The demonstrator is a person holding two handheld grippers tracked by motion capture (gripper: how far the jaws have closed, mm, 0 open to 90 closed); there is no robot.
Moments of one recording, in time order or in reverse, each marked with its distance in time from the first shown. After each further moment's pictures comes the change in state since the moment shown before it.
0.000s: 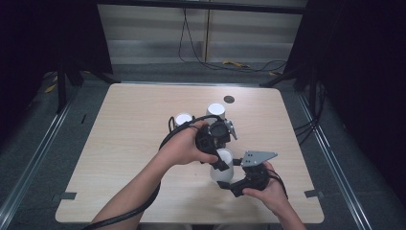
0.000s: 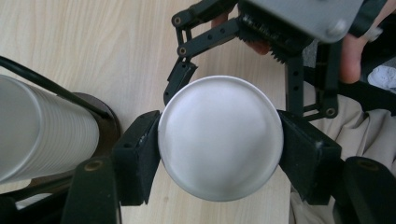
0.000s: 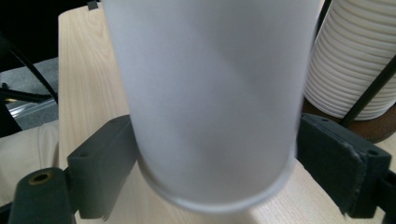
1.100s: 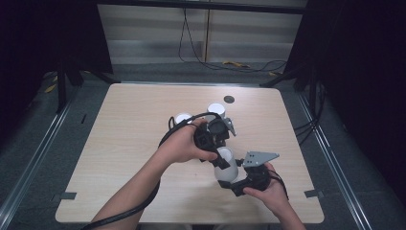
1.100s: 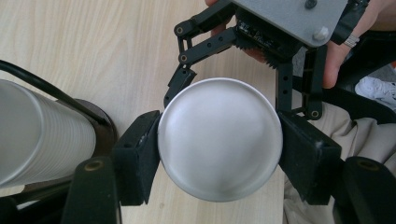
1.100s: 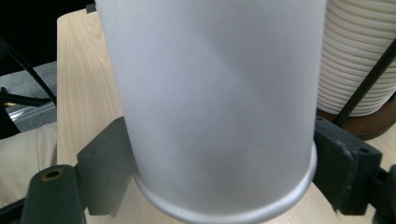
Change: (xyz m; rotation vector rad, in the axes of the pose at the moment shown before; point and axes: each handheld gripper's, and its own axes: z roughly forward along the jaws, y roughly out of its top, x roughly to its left) left arm 0.005 -0.003 -0.005 -0.045 -0.030 -0.017; right arm -0.001 -0.004 -0.002 -0.019 -0.004 0.011
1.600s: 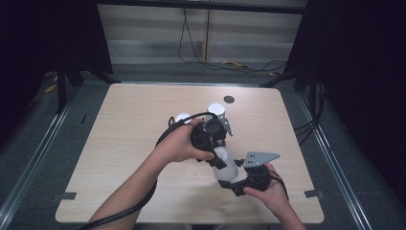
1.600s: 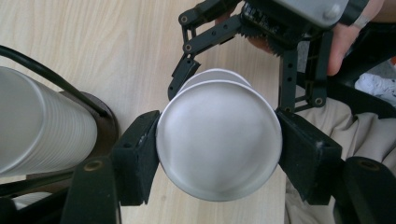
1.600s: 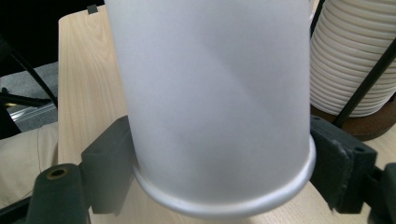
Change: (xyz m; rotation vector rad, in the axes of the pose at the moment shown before) left arm 0.004 -0.007 -0.001 0.015 0.002 0.003; right arm 0.000 -0.001 -0.001 -0.005 0.003 -0.001
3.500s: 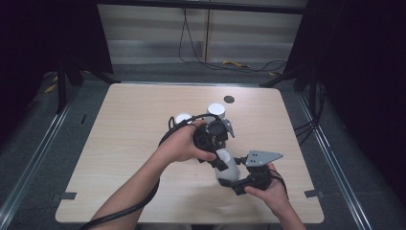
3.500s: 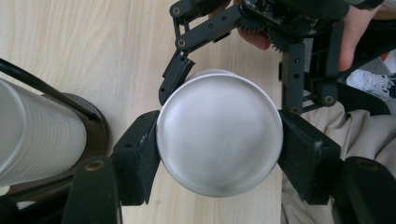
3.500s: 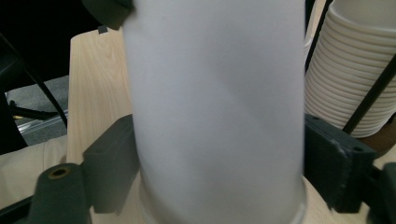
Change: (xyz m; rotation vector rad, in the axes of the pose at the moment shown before) left arm 0.001 0.004 0.008 0.017 -0.041 -0.001; right arm 0.000 0.004 -0.004 -0.071 0.018 -0.007
